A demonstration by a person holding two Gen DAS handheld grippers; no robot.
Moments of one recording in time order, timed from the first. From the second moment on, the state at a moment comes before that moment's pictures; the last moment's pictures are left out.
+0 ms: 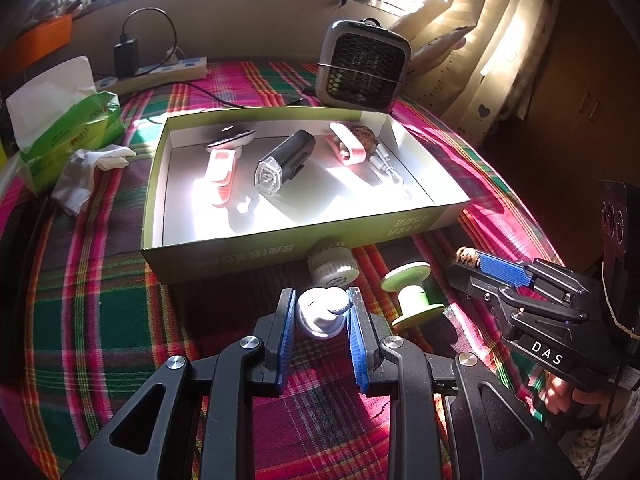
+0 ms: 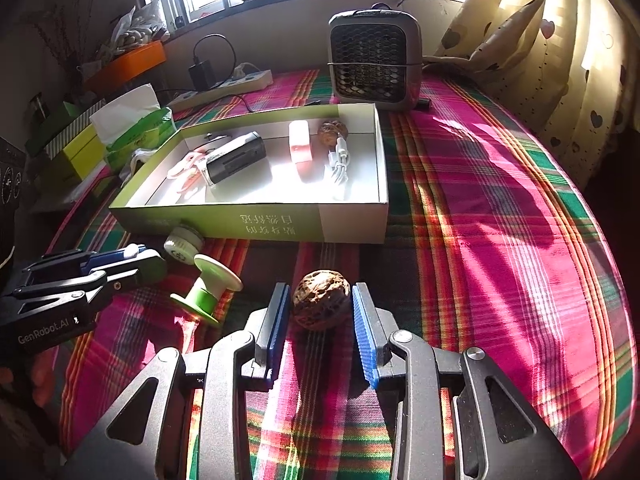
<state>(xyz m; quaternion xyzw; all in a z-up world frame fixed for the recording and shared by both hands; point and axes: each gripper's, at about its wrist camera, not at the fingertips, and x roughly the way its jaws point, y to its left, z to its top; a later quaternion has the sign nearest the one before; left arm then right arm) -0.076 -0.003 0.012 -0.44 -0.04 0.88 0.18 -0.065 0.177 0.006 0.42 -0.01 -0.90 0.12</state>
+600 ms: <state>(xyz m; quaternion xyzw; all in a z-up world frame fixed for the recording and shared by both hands) -0.075 -0.008 0.029 -0.42 -0.04 0.89 0.18 -0.062 0.179 0.025 0.40 -0.03 -0.91 0.12</state>
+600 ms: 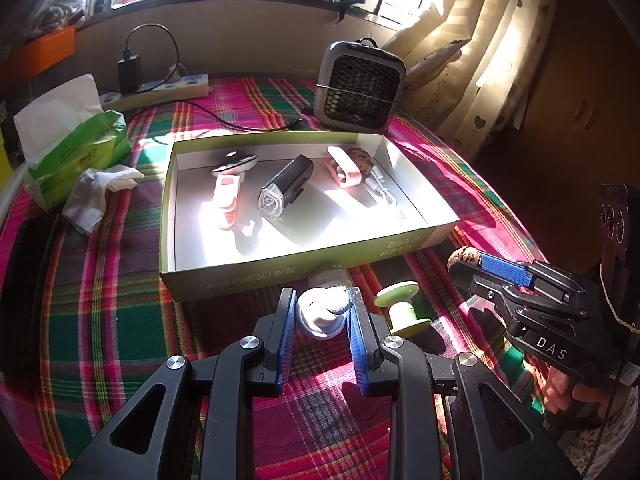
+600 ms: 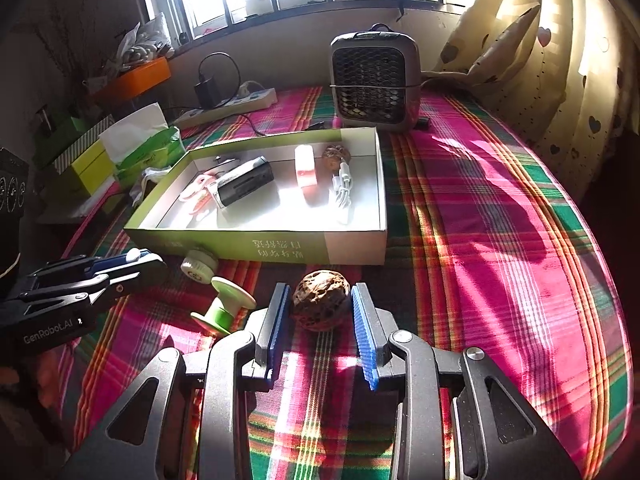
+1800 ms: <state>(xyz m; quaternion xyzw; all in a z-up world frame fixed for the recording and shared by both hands) -0.118 -0.025 0.044 -0.41 -0.04 0.90 0.16 -0.112 0.160 0.048 0.38 -0.01 -0.91 0.15</state>
